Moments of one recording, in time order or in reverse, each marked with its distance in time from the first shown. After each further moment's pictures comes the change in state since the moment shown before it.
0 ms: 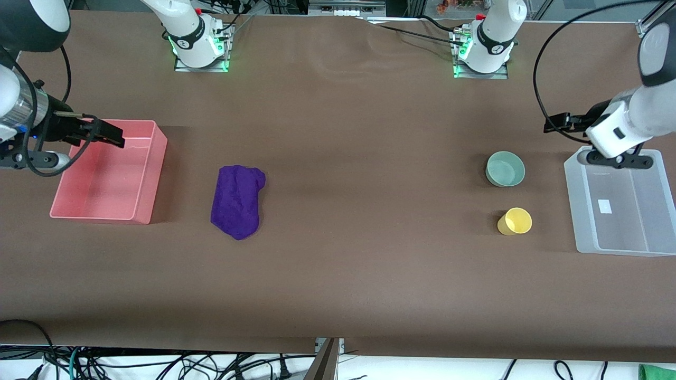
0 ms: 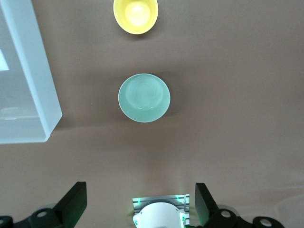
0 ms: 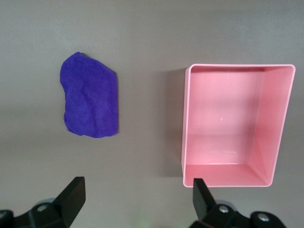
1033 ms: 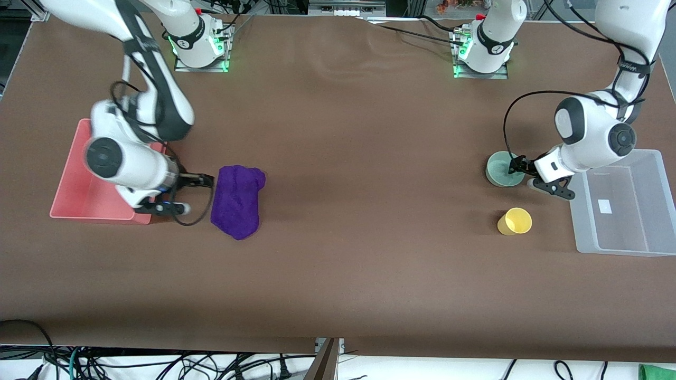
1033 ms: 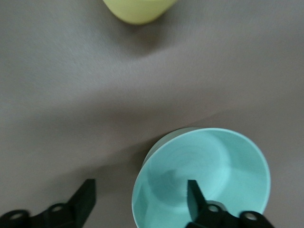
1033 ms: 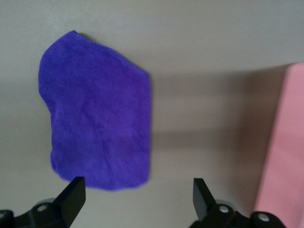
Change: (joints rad) left arm 0.121 0.242 -0.002 -0.517 -0.123 0.942 0.452; right arm 0.129 0.261 0.036 -0.330 0.020 0.551 0.153
